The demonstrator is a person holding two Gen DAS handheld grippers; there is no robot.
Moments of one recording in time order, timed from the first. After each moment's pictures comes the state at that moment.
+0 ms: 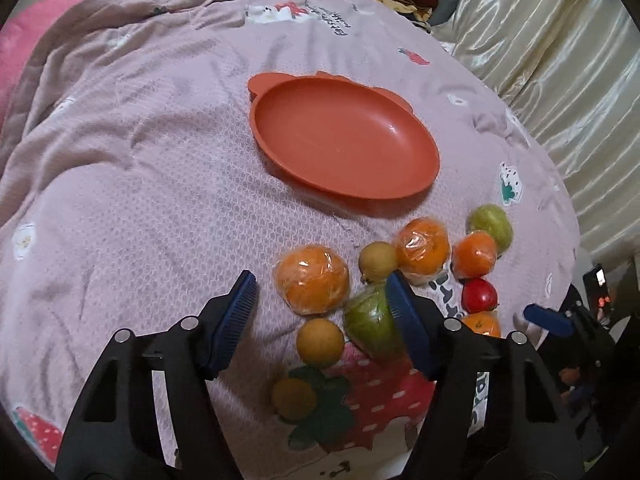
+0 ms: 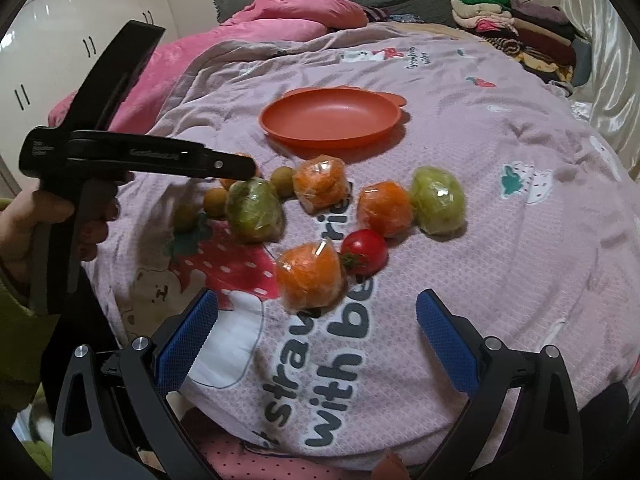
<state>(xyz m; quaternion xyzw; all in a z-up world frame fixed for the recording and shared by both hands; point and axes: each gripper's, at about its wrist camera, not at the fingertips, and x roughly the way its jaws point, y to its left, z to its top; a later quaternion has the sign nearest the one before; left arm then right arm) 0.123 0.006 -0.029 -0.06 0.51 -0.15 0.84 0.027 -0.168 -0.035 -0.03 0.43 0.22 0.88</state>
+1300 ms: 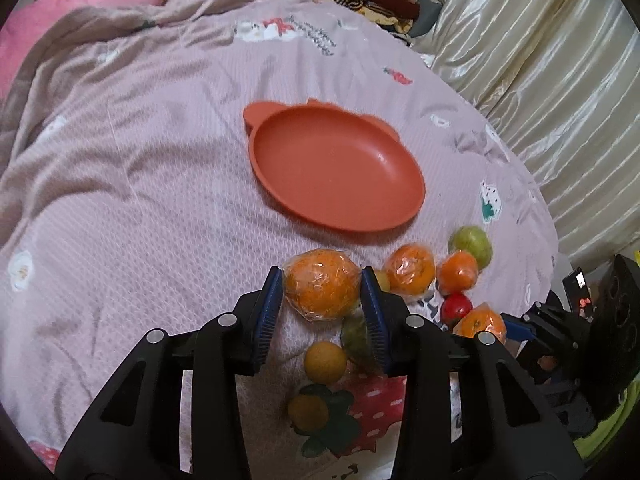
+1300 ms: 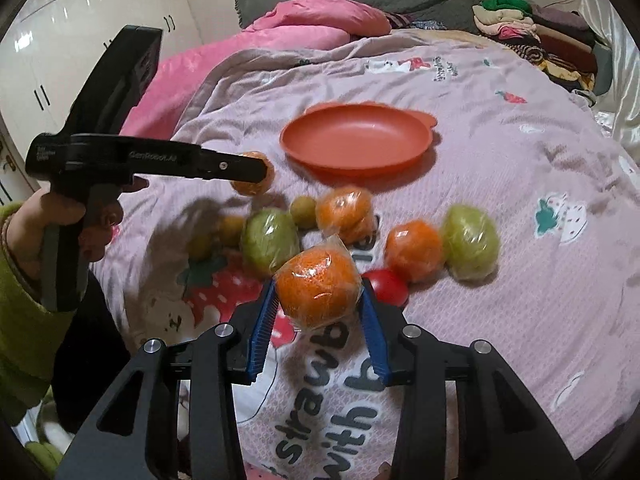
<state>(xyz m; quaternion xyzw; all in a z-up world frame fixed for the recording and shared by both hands) 0.134 0.019 -0.012 -0.07 0.49 -0.19 0.85 0.051 -0.158 -0.026 -0.02 0.41 0.26 0.87</state>
